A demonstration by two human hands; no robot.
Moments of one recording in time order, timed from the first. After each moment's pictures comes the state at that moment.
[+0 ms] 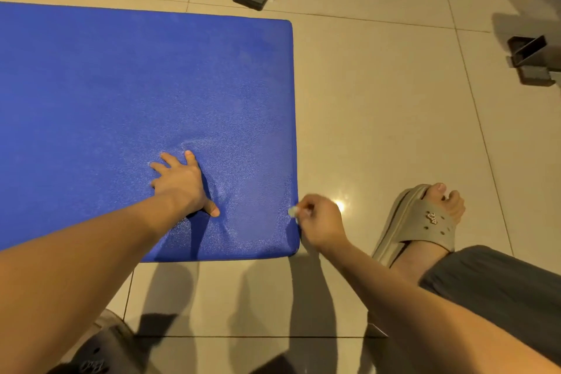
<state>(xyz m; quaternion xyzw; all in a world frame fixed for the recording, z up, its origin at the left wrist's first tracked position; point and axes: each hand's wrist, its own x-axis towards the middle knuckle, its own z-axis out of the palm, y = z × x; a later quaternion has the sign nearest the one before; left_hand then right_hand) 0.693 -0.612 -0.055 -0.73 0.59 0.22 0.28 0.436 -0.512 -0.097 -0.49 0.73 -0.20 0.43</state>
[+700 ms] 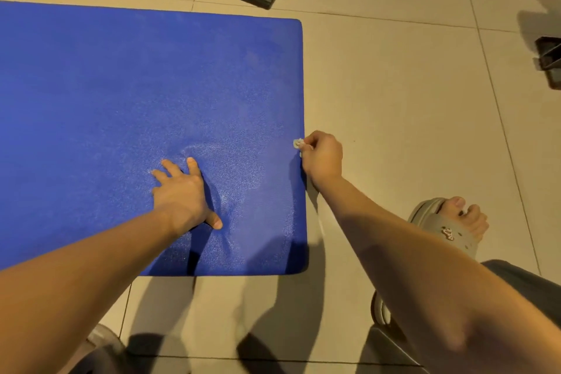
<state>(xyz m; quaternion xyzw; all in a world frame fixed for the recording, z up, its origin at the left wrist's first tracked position) 0.694 -0.612 -0.057 -0.72 0.61 0.22 0.27 0.443 -0.657 -0.102 -0.47 0.78 -0.24 0.34</state>
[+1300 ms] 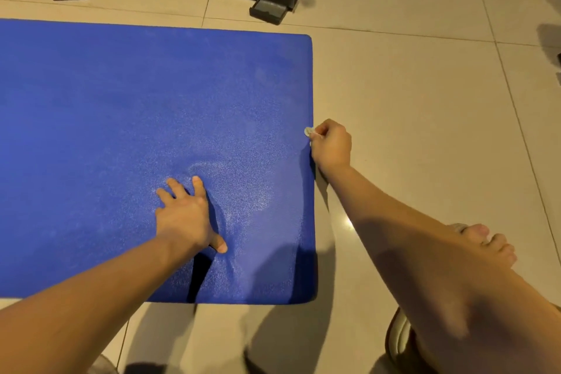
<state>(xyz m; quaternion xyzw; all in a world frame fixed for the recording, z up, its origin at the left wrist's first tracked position) 0.694 -0.613 -0.058 -0.71 0.61 0.21 0.28 0.435 -0.723 -0.114 -0.46 0.77 -0.29 0.33</state>
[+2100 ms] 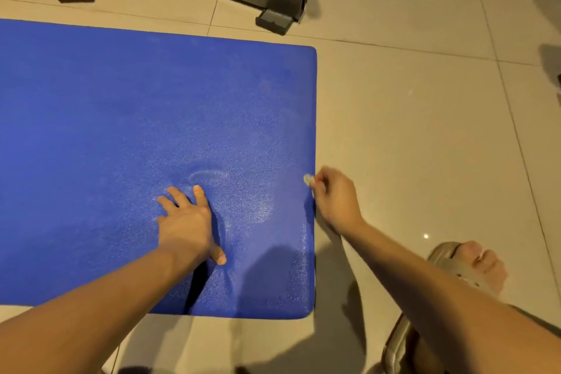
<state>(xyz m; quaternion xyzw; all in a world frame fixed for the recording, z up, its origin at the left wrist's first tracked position) 0.690 -0.617 -0.057 -0.71 0.60 0.22 0.30 0.420 -0.647 -0.107 -0.59 0.70 -0.24 0.33</state>
